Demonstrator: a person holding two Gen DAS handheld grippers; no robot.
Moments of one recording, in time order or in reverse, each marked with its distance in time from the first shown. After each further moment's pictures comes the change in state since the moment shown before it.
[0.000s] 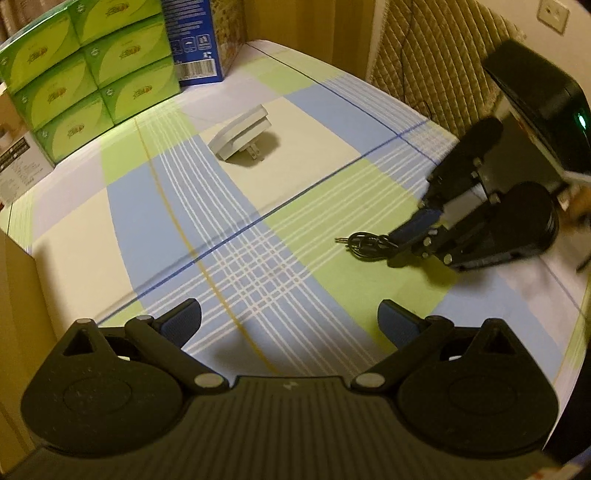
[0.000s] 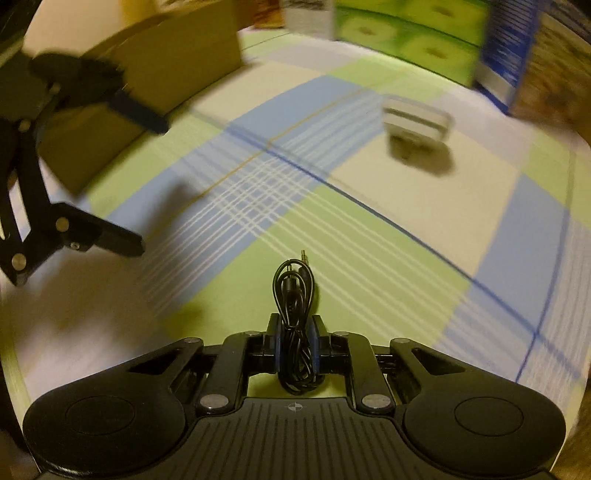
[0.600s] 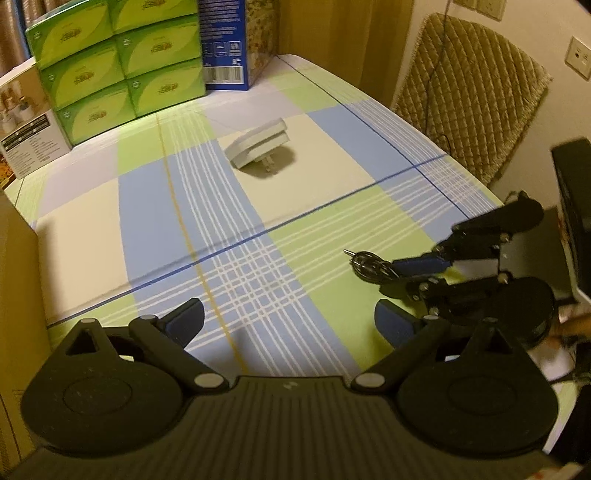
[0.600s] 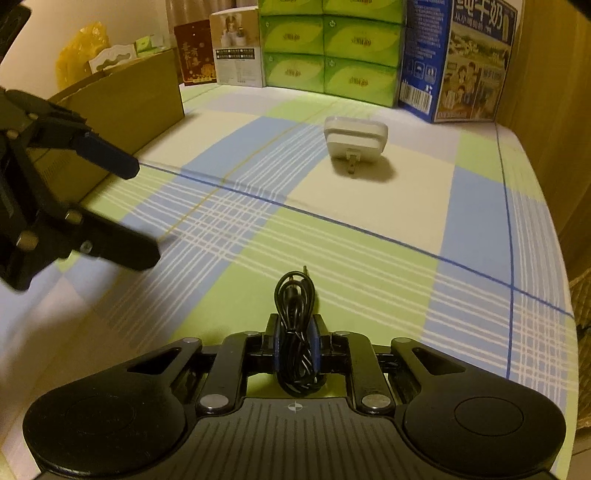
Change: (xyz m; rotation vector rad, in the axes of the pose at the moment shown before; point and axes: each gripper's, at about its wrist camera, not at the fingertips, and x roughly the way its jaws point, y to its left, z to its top) left arm 0.002 -0.001 0.000 -0.132 -0.058 0.031; right arm -0.006 0.029 -0.018 0.145 -0.202 -0.188
